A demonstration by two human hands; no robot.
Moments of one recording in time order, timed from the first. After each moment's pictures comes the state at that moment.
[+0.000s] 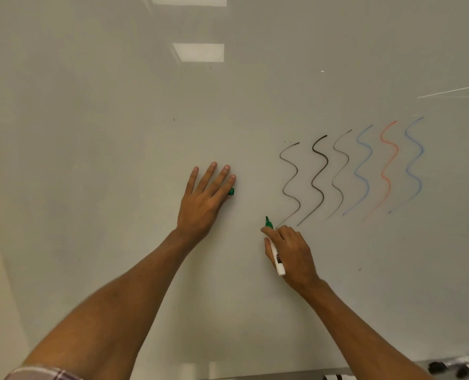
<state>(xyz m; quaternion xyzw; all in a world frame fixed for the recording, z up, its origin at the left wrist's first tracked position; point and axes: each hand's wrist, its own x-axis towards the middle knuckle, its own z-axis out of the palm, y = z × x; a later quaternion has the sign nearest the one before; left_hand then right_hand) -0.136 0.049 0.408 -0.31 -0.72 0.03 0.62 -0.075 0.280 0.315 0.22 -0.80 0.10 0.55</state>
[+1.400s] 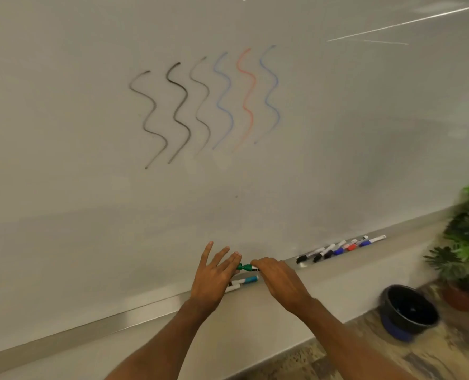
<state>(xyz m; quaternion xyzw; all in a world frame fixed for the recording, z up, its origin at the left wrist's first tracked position) 0.022 0.296 0.140 -0.44 -0.85 -0.09 0.29 0.106 0.492 0.145 0.14 -0.94 0.10 0.28</state>
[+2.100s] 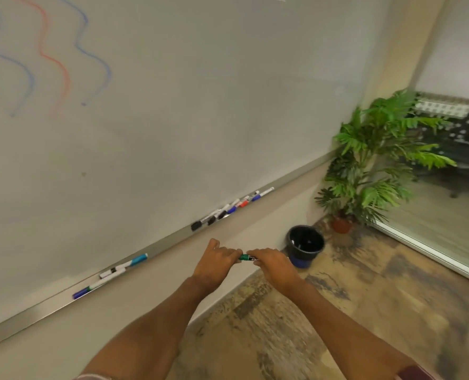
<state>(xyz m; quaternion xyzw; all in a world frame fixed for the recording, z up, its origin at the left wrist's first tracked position) 0.154 0.564 0.102 -0.62 -0.77 -0.03 0.14 0.280 0.715 0.089 -0.14 -0.97 0.14 0.11</state>
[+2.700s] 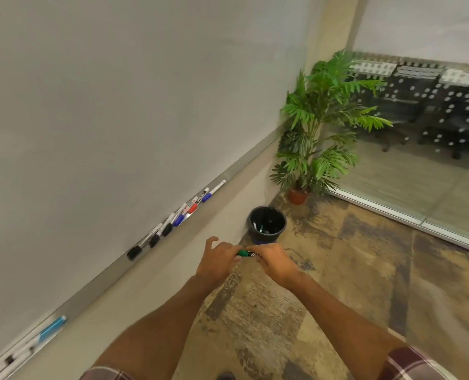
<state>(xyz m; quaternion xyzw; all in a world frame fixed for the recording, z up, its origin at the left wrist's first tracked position) 0.140 0.742 0.065 -0.65 -0.76 -0.07 -0.07 0.287 0.855 0.049 -0.27 -0.95 0.16 0.08</state>
